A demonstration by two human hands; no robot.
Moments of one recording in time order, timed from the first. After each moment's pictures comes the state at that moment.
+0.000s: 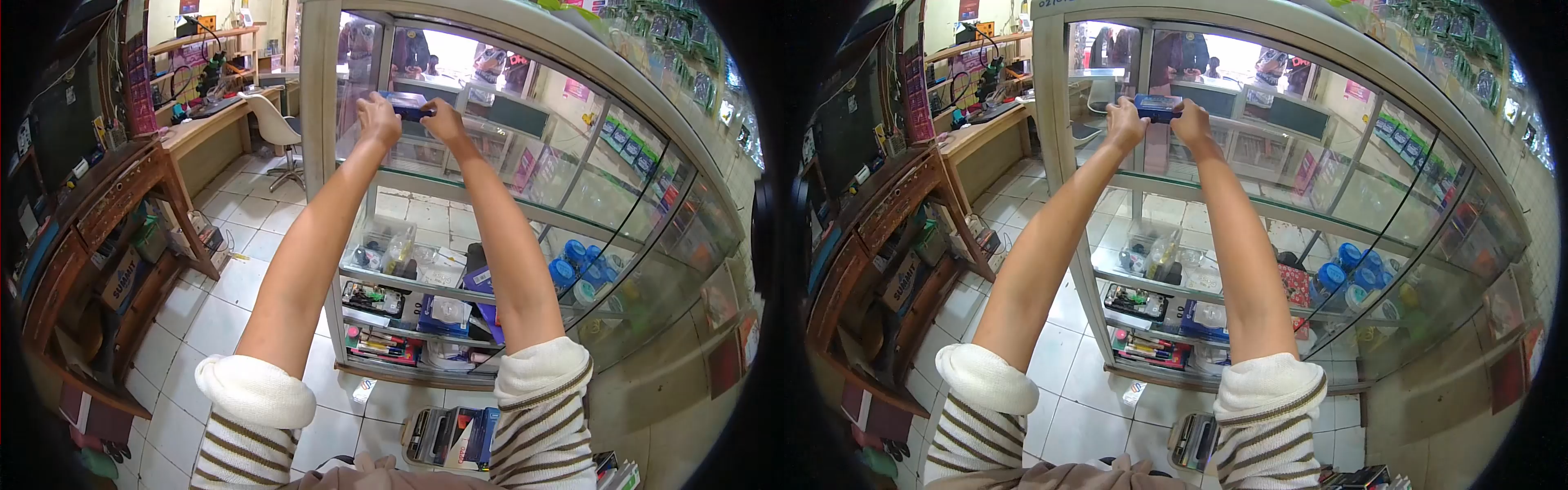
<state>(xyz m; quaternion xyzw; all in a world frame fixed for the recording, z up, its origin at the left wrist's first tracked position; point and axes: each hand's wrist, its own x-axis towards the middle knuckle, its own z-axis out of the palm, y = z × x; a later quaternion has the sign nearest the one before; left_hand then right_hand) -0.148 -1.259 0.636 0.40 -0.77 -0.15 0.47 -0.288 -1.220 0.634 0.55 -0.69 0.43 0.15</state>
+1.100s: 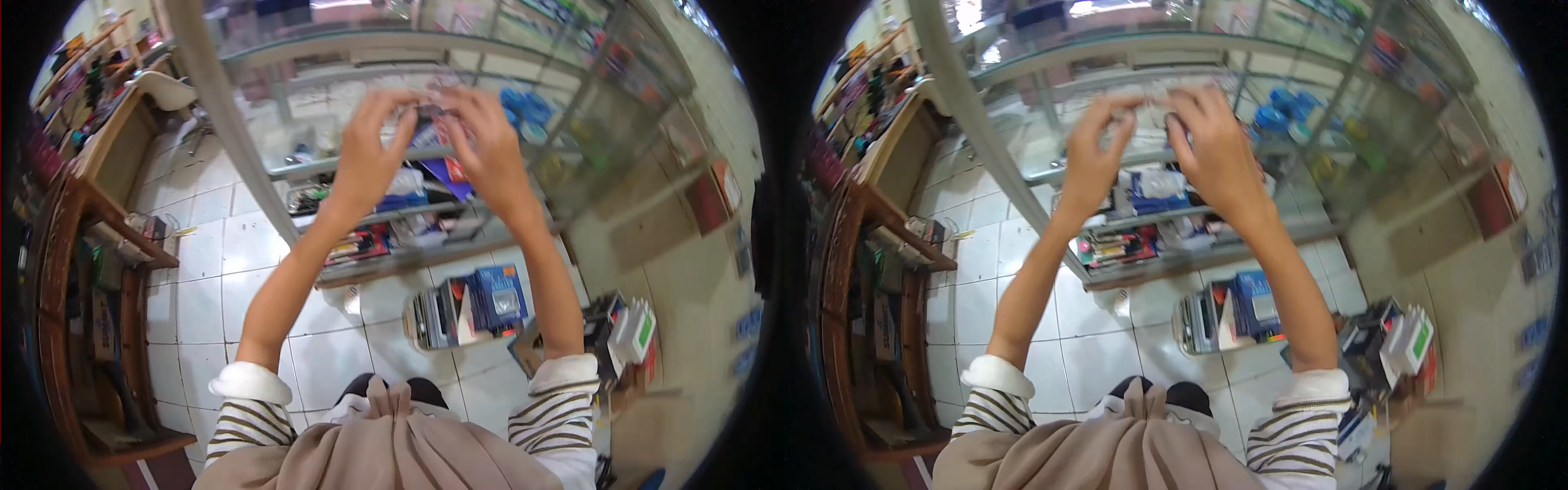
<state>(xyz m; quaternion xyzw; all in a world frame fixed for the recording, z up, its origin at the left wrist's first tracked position) -0.071 -1.038 0.524 -0.04 -0.80 -0.35 0.48 -0.159 -0.899 0.544 0.56 -0.66 0.40 0.28</state>
